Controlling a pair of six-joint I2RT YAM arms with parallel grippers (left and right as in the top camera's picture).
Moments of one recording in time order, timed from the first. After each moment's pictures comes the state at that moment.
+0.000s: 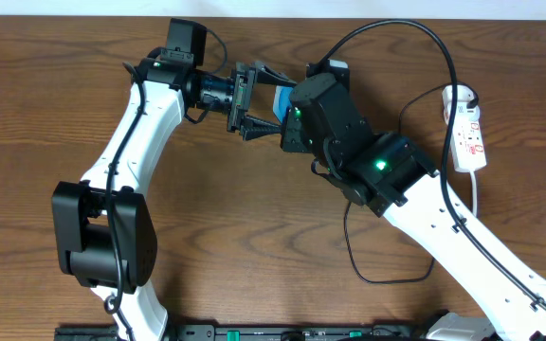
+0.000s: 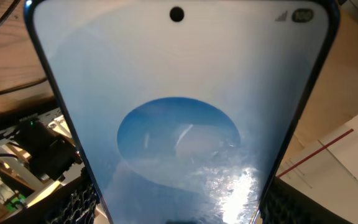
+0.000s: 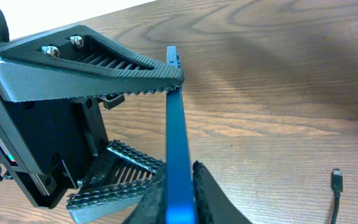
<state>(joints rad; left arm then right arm) -0.18 1.91 1.60 -0.79 1.36 -1.19 0.72 1.52 1.51 -0.74 0.24 0.70</state>
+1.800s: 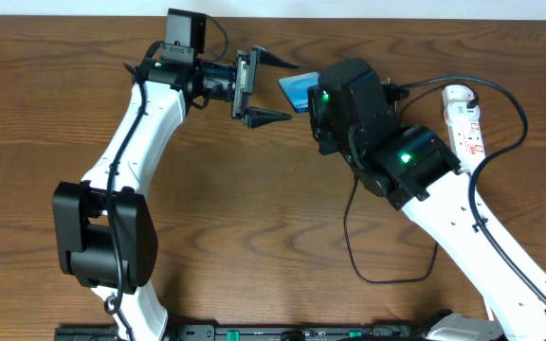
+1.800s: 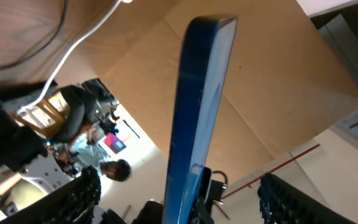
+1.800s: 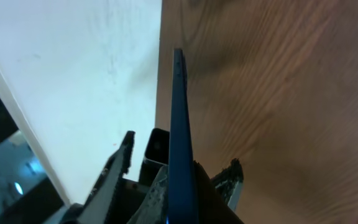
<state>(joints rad) -0.19 1.91 1.60 -0.56 1.35 -1.55 0.63 1.48 1.51 -0.70 0.21 1.87</state>
